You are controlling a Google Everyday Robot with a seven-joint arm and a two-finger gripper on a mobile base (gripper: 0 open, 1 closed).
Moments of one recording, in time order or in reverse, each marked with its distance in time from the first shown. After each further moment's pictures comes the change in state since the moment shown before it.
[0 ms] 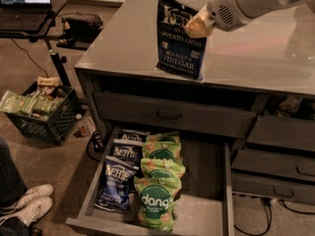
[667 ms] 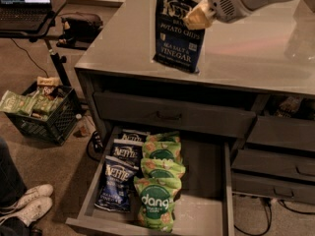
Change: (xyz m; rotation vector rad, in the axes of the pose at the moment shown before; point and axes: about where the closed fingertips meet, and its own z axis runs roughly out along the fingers) arm -0.009 -0.014 0.003 -0.021 -0.043 0.024
